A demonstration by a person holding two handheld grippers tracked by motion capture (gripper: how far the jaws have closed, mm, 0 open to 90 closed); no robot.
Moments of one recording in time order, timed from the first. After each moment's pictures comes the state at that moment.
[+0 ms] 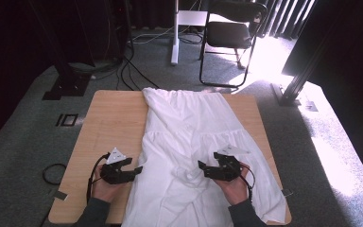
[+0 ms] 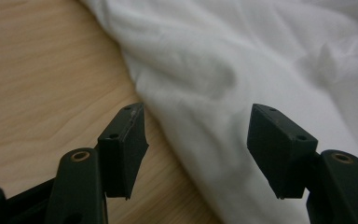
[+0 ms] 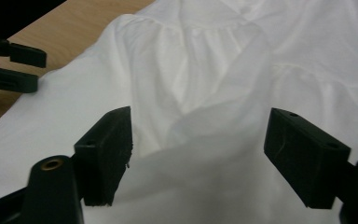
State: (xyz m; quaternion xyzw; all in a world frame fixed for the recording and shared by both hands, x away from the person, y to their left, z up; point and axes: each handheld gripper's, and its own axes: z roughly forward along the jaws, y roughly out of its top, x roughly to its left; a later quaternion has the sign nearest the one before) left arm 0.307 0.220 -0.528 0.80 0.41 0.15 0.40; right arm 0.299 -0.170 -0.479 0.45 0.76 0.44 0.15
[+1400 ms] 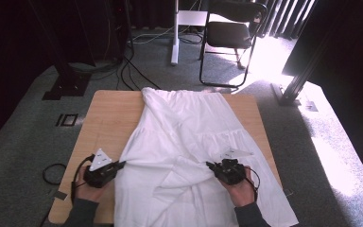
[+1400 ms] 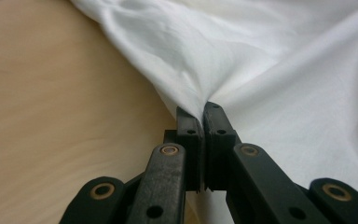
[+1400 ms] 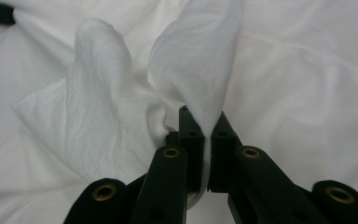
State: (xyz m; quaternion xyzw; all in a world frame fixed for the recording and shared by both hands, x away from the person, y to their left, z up) left arm 0.275 0.253 -0.478 0.80 0.38 0.23 0.40; right arm 0.290 -0.182 -0.479 0.41 0.79 0.43 0.12
